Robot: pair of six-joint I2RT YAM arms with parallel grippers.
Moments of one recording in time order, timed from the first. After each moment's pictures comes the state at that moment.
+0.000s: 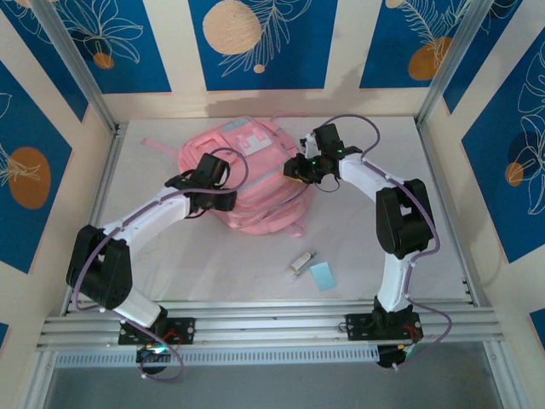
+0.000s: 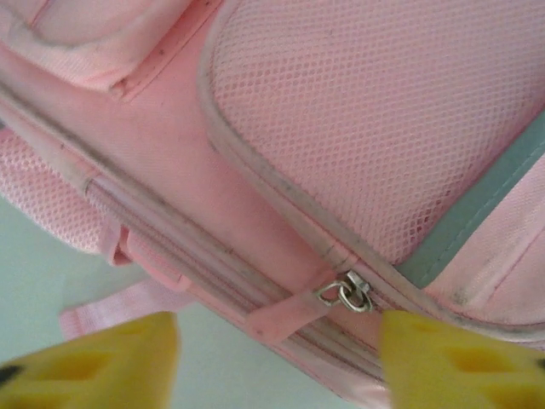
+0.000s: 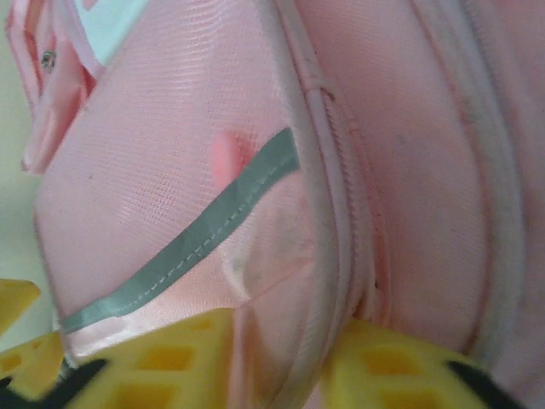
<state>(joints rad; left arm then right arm) -0.49 1.54 1.13 -0.59 -0.13 -0.22 0.33 1.93 1.45 -0.47 -0.53 0.52</state>
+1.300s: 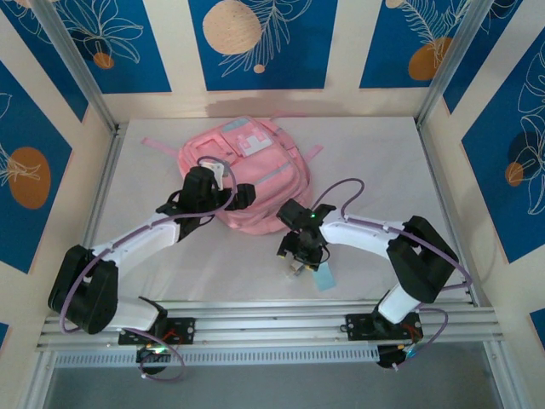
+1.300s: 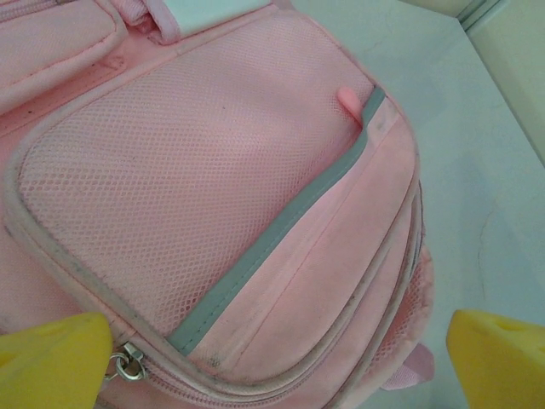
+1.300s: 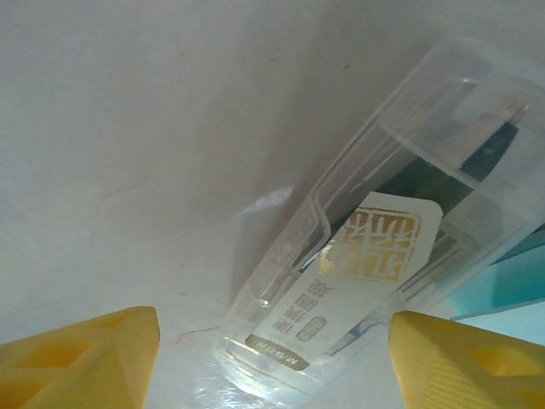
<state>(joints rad) -0.49 1.37 0.82 0.00 0.15 -0.47 0.82 1.60 0.95 -0.78 -0.13 1.21</state>
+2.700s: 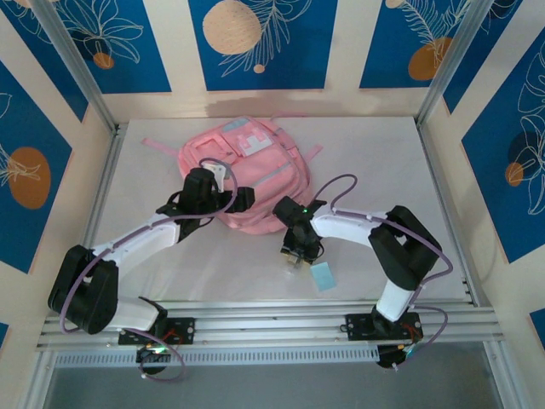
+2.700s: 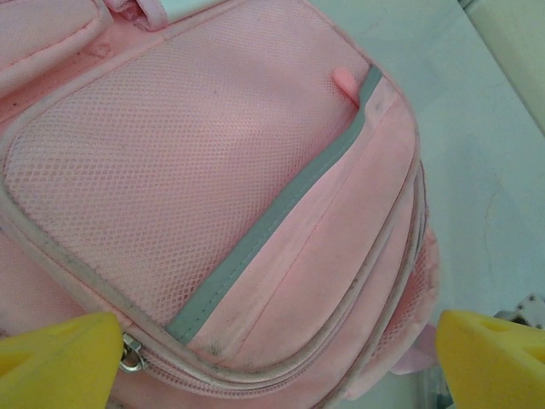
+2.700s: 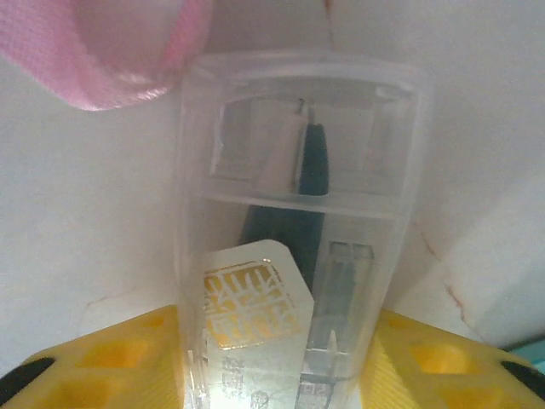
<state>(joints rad) -0.49 1.38 0.82 -0.02 0.16 -0.41 0.79 1.71 1.00 -0.76 -0.06 1.18</state>
